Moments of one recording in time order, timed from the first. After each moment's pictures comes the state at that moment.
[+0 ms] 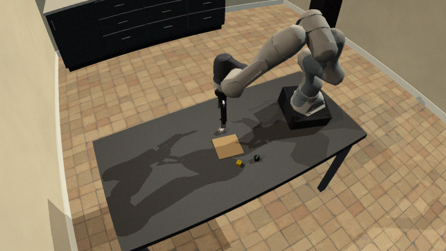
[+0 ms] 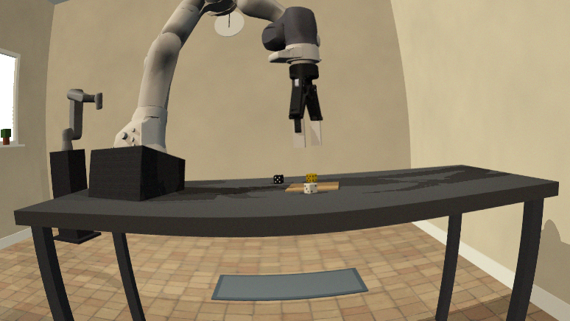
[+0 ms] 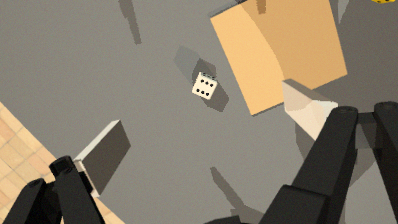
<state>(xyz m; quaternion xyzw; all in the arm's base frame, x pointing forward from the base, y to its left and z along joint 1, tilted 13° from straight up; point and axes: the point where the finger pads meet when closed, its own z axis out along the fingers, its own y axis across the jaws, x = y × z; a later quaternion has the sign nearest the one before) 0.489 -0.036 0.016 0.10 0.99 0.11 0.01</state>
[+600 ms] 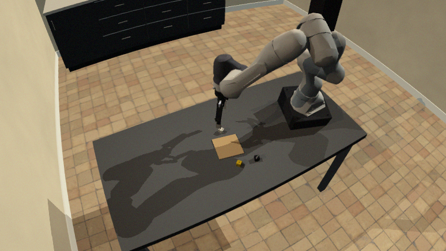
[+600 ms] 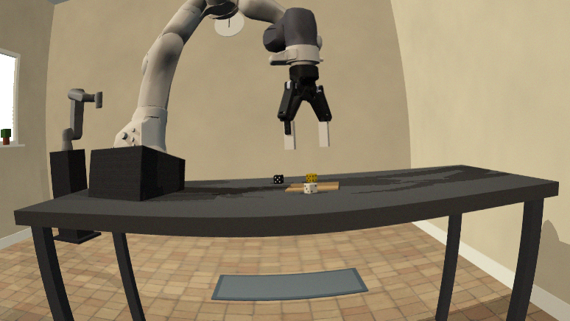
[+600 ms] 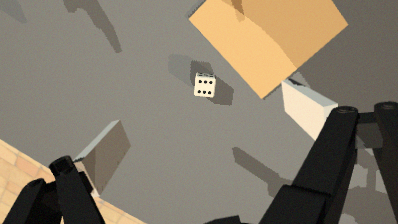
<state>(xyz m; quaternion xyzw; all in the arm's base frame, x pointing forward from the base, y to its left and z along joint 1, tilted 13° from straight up) 0.489 -0.036 0.013 0.26 0.96 0.11 -0.01</state>
